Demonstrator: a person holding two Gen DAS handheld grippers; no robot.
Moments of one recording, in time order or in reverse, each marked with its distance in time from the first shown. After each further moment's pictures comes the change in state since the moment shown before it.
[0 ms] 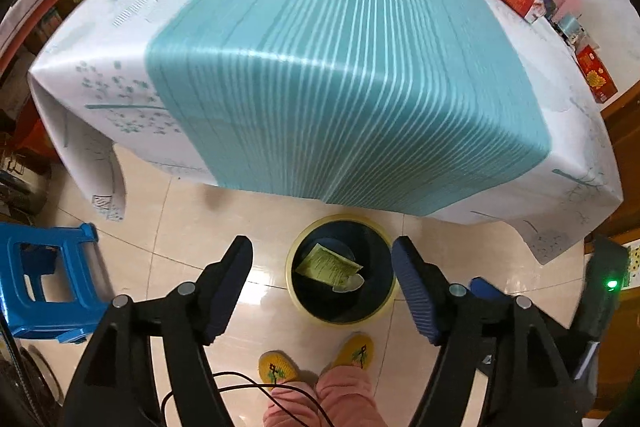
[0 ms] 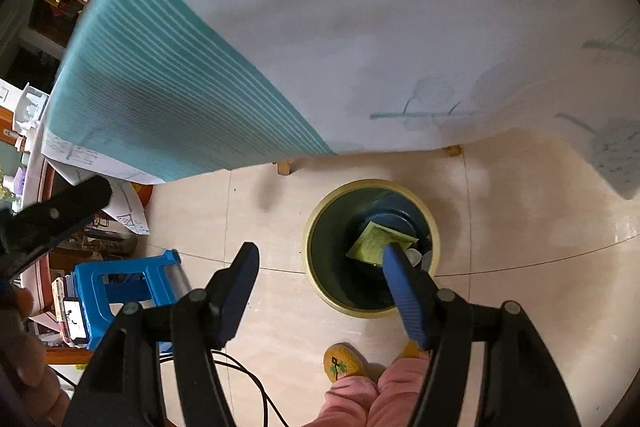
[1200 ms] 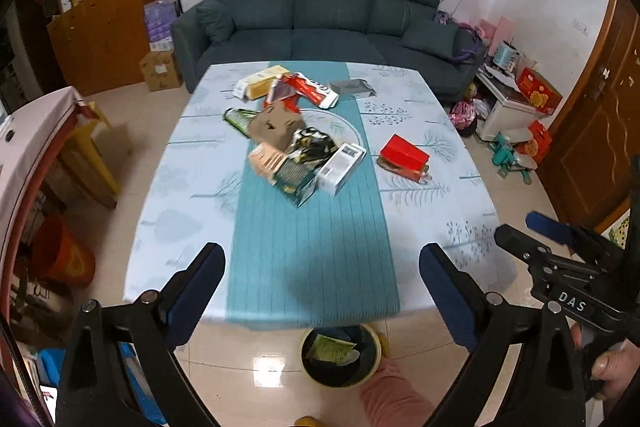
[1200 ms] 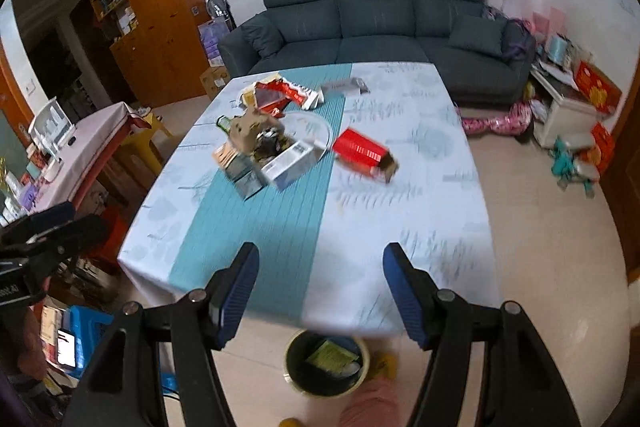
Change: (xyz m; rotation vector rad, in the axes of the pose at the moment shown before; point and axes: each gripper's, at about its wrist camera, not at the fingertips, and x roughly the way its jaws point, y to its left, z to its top) left arm -0.224 -0.057 0.146 0.227 -0.284 -0.060; right arm -0.260 0.075 0.132 -0.227 -0.385 -0.137
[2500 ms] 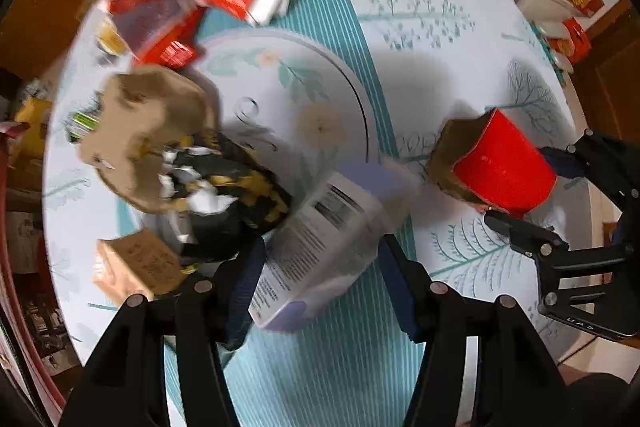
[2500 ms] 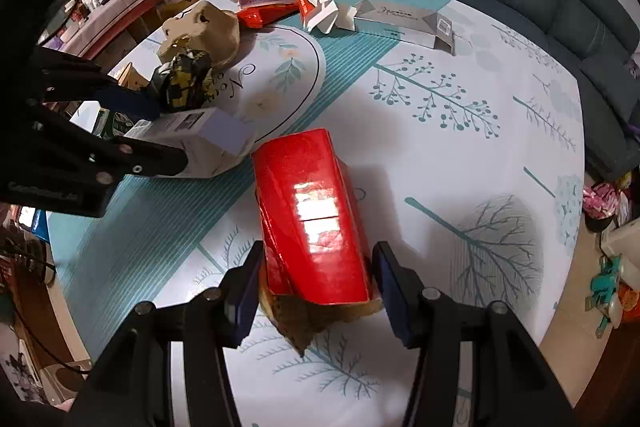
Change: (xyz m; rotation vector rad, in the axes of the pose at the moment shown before) left arm 0.323 -0.050 0.109 0.116 0.540 0.021; right arm 0.260 -0.069 0.100 -0.452 0.335 0.208
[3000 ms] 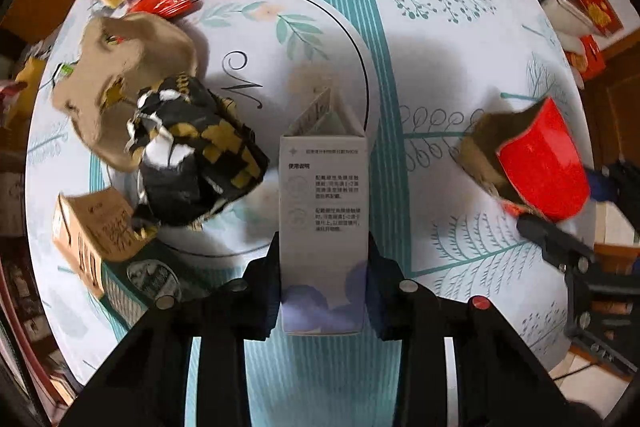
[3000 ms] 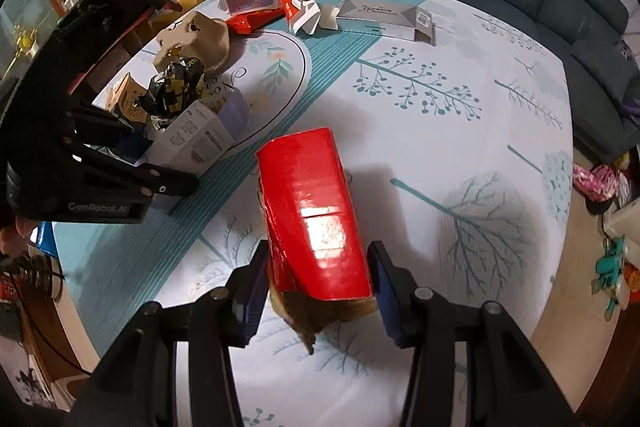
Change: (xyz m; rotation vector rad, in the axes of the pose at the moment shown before) left arm 0.012 -0.007 -0.011 -0.111 0.022 0.004; right arm -0.014 -0.006 -0.014 0.066 -0.012 0.006
